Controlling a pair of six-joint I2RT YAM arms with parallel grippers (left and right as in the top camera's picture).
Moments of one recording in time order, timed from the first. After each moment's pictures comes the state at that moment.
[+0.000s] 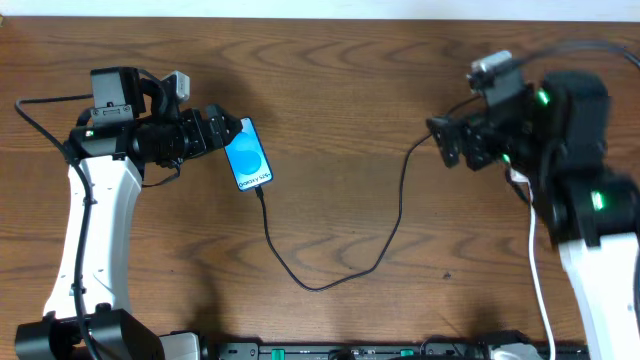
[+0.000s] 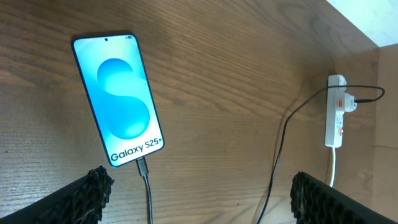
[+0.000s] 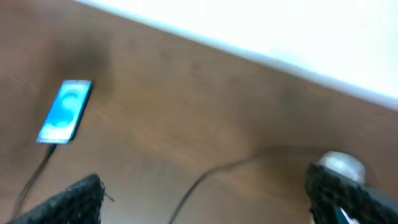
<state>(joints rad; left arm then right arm) 0.14 1.49 1.26 -0.84 0.60 -0.23 0.13 1.16 1.29 -0.70 -0.26 -0.21</state>
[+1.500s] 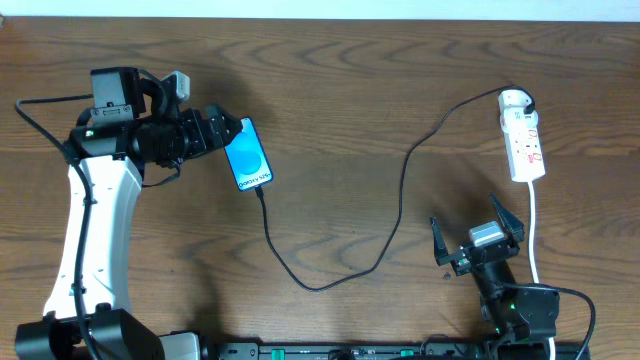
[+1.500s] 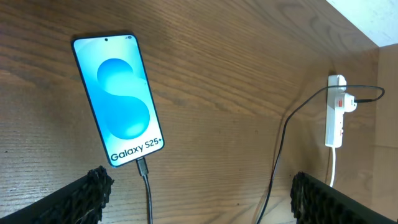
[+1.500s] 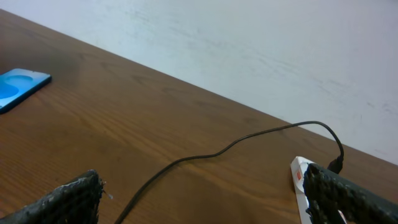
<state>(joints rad) 0.14 1.49 1.26 -0.84 0.60 -0.23 0.06 0.01 0.01 -0.05 -0.25 -0.28</state>
